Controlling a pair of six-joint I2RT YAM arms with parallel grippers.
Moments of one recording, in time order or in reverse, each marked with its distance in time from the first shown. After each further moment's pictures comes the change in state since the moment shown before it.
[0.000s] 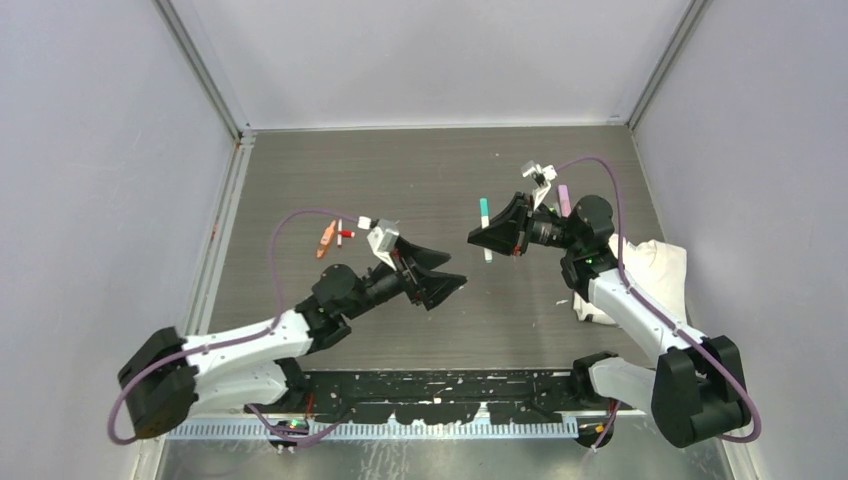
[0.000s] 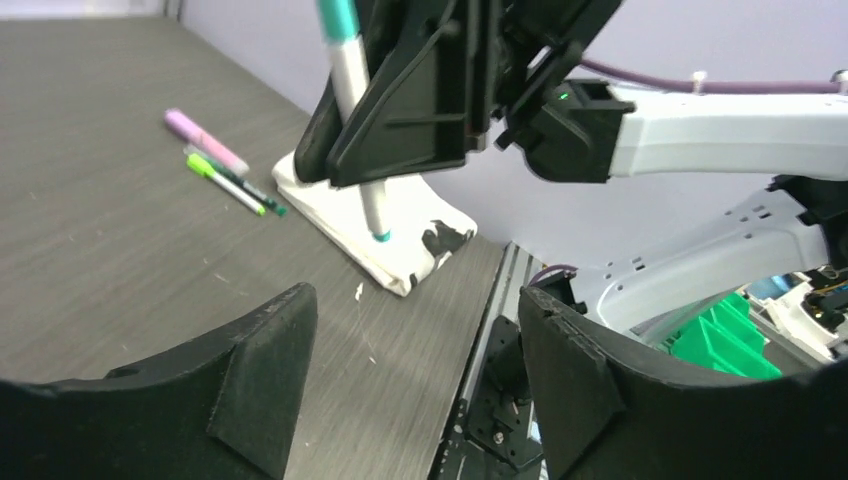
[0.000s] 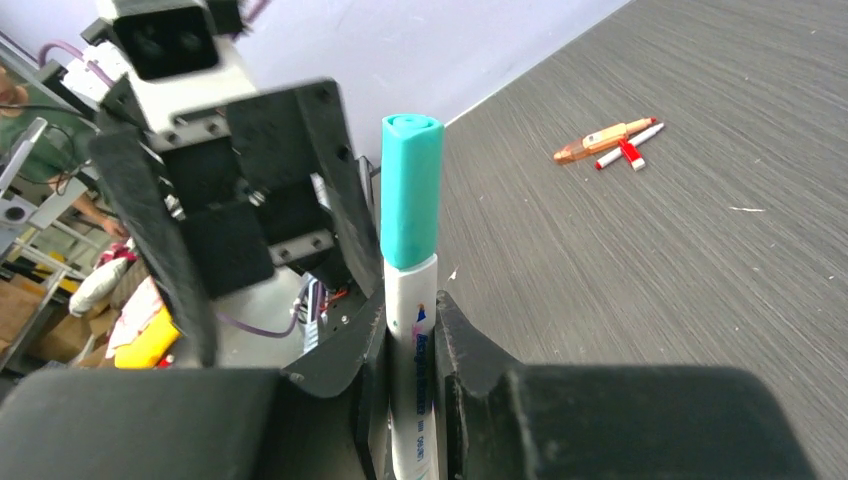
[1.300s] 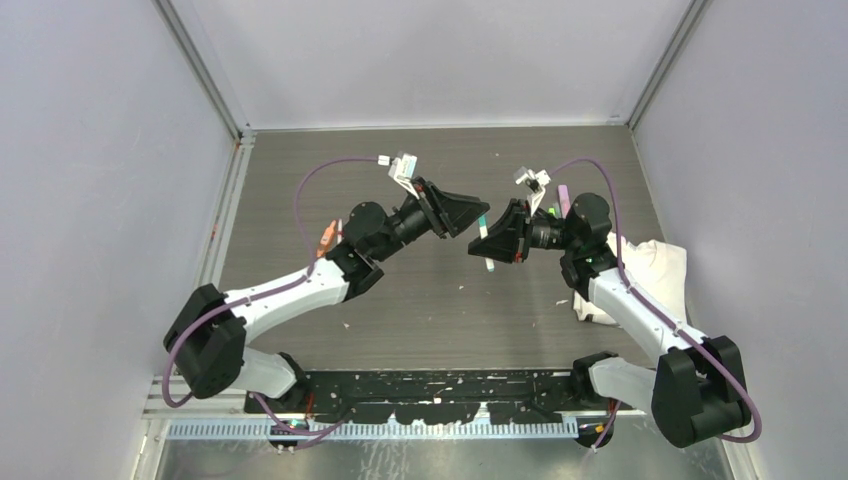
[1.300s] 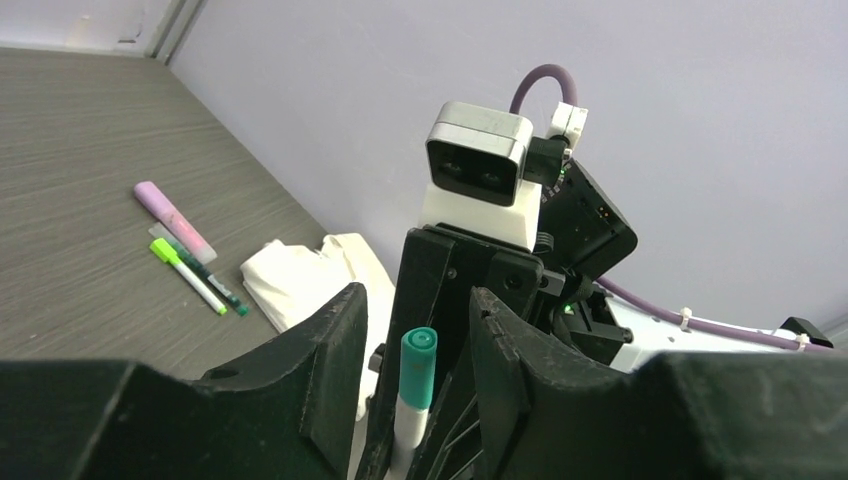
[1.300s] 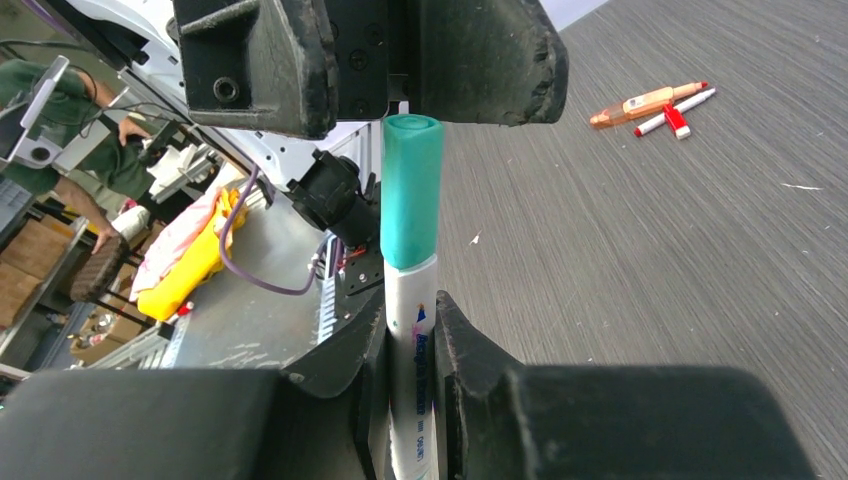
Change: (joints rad) left arm 0.137 0.270 0.424 -0.095 0.044 -0.238; right arm 0.008 0.008 0.020 -0.097 -0.109 -0.078
